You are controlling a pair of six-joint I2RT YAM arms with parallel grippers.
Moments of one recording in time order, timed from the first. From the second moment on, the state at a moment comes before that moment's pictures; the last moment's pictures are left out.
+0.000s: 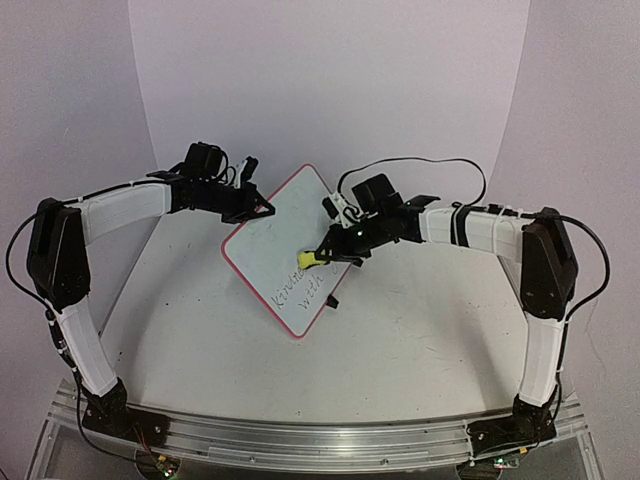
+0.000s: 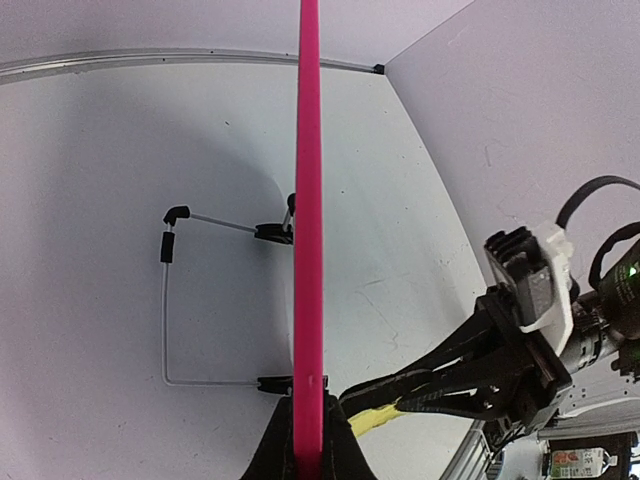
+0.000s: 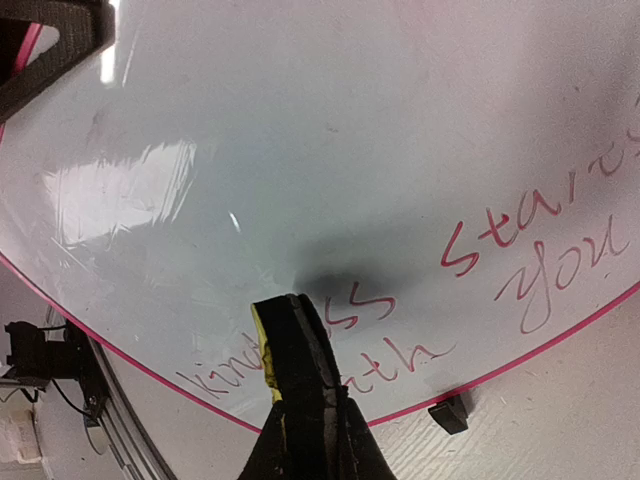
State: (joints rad) left arm -0.45 1.80 1.51 -0.33 0.57 -0.42; right arm 0.72 1.99 1.63 -0.40 -0.38 0.39
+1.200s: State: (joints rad) left arm -0.45 1.80 1.50 -0.28 0.60 -0.38; right arm 0.86 2.09 1.61 -0.38 -0.37 -0.27
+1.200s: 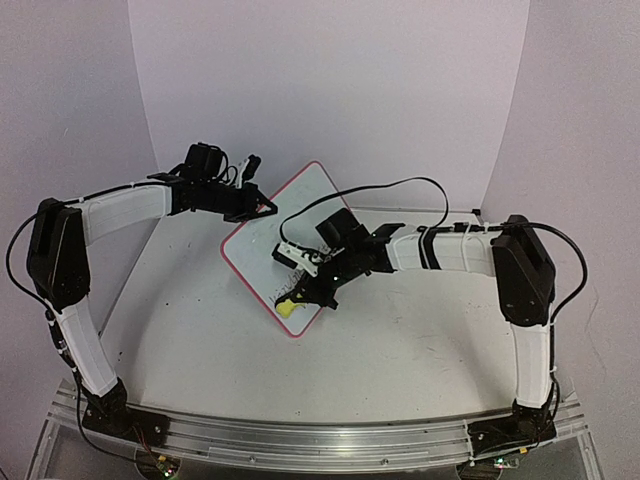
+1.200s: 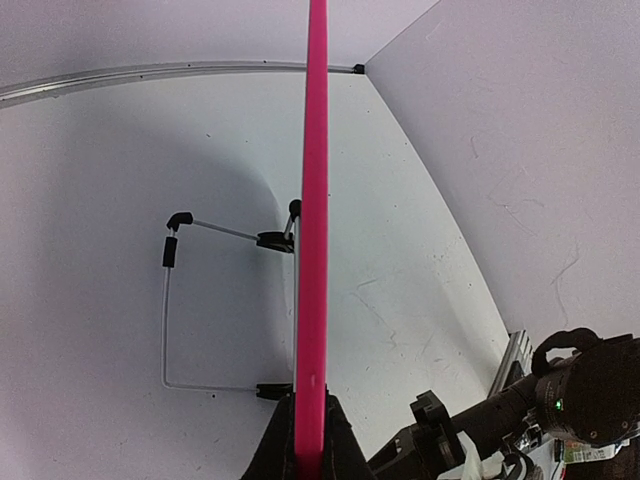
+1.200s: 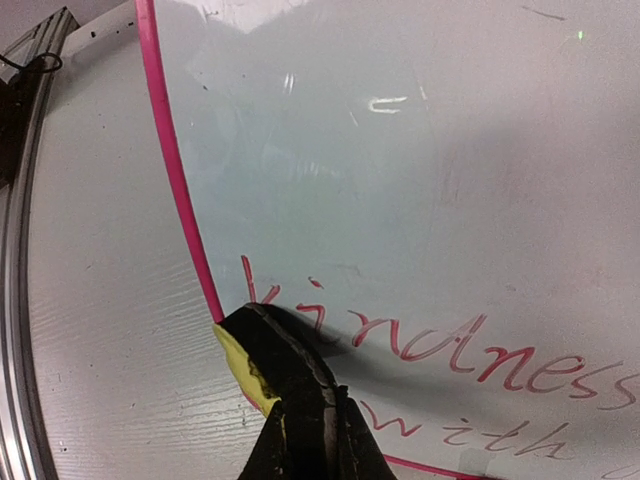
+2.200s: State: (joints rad) left arm -0.45 1.80 1.49 -0.28 0.61 -0.37; right arm 0.85 2.04 1.54 -0.28 -0.37 -0.25
